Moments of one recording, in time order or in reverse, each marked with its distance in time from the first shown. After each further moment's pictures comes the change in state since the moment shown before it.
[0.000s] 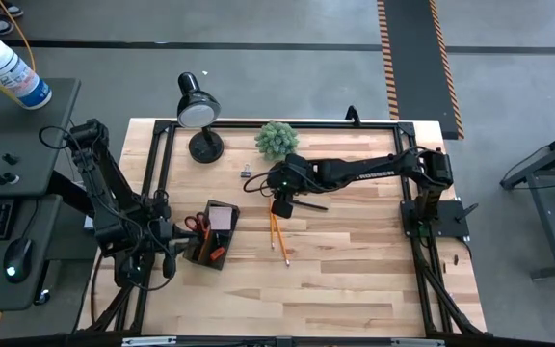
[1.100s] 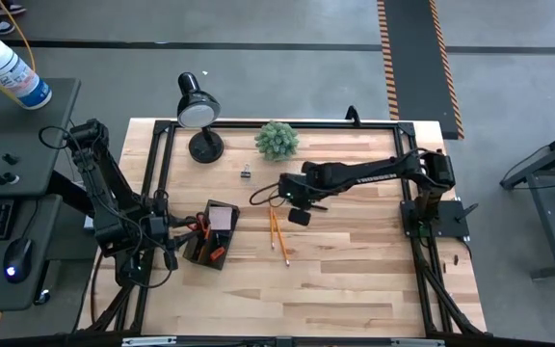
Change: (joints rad) left arm 0.001 0.000 0.000 -0.058 -0.262 0.026; right arm 0.041 -0.010 0.002 -0.360 0.015 0.100
